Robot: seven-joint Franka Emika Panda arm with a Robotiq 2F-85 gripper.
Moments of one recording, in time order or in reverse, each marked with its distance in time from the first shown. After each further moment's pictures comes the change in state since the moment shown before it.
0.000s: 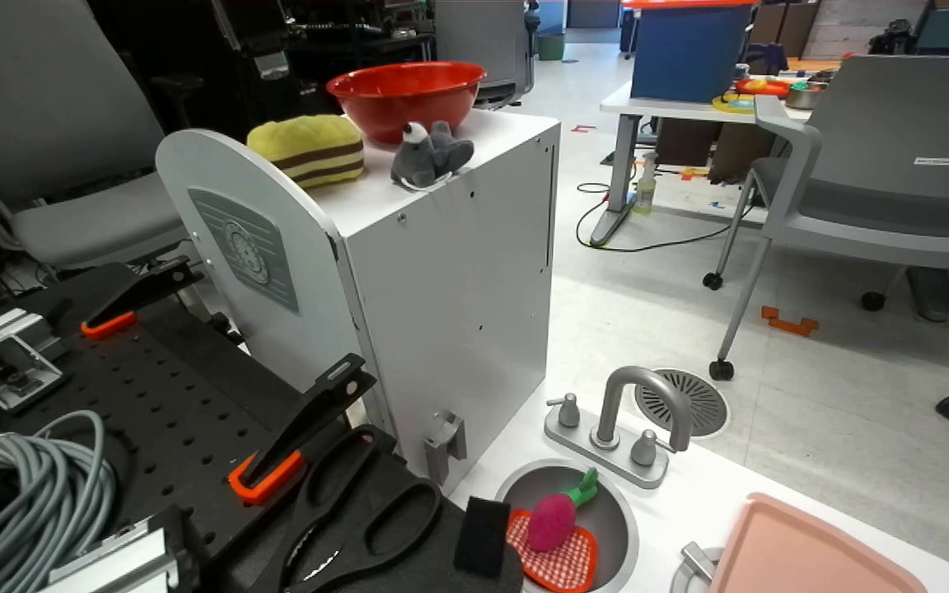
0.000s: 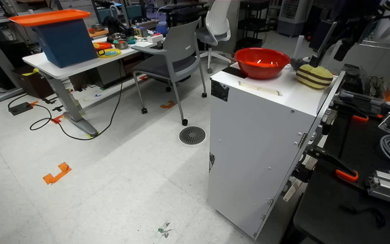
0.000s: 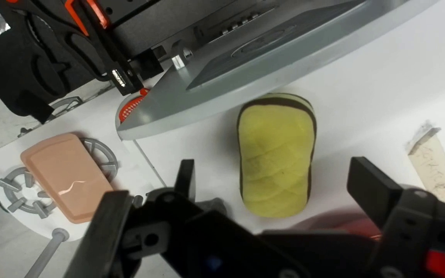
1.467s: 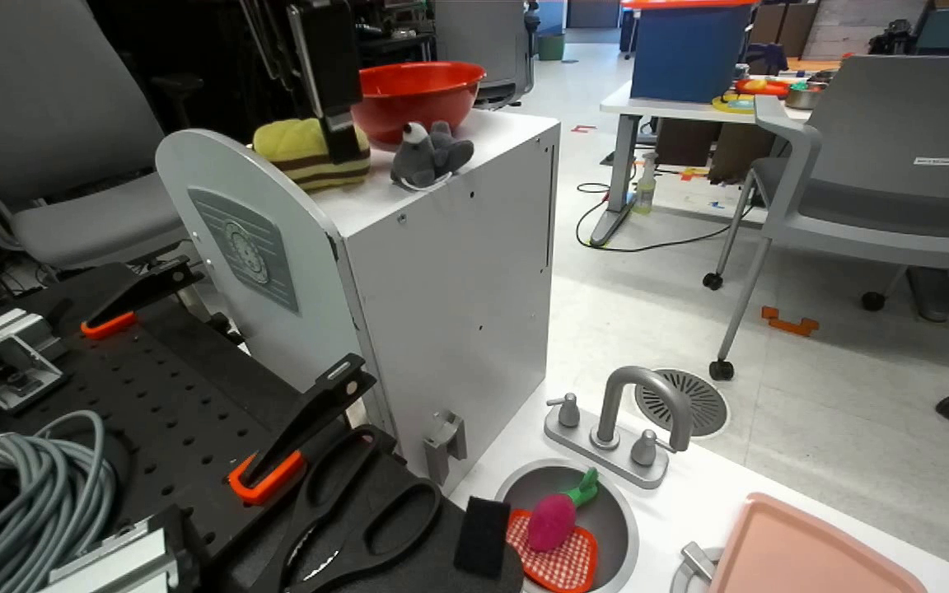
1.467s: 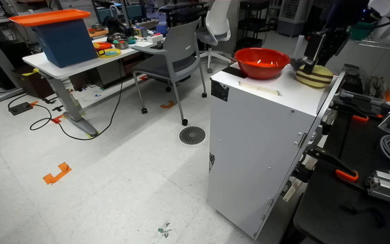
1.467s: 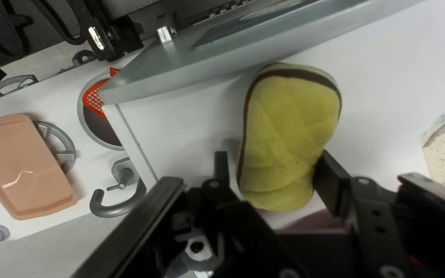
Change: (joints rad) arm -0.003 0.120 -0.057 0.045 0.214 0.095 -0.359
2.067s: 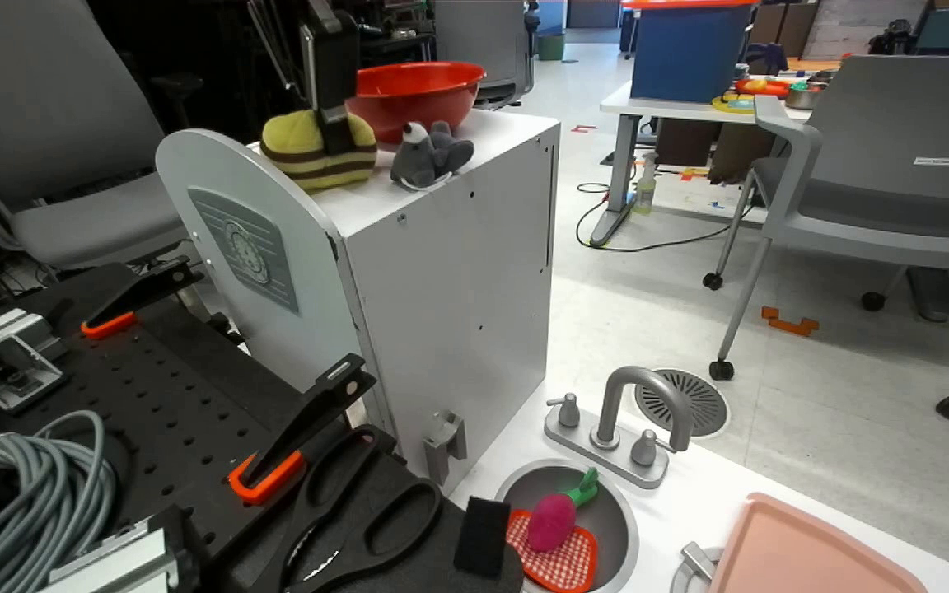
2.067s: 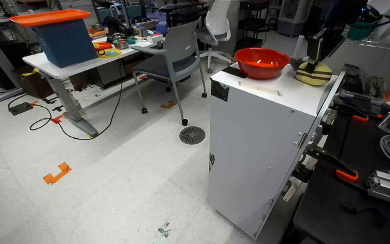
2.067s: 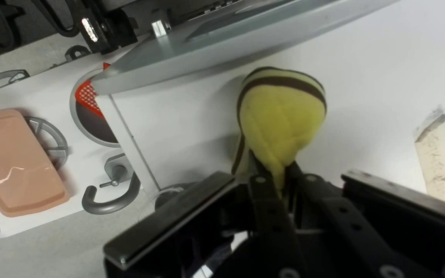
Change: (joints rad) arm 0.001 0.005 0.000 0.011 0.036 -0.001 -0.046
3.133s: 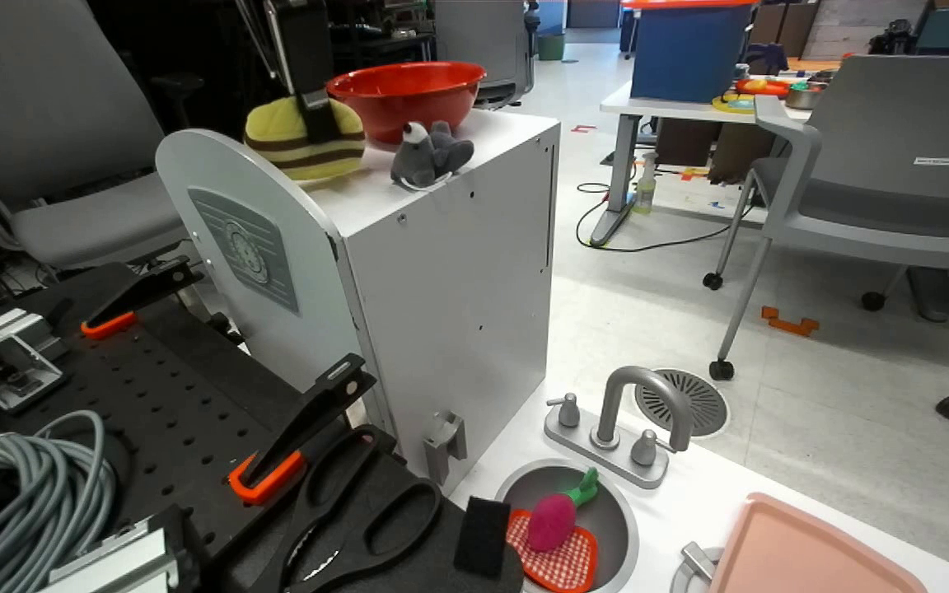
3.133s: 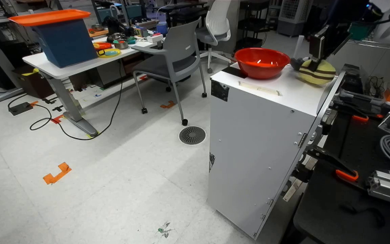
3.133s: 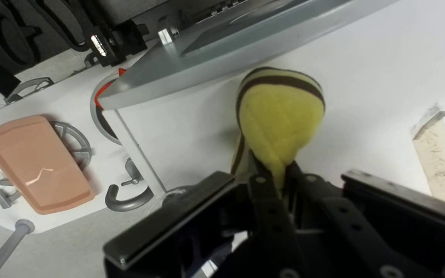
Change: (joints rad) arm 0.004 -0.050 0.021 -0.029 -0.150 -0.006 0.221
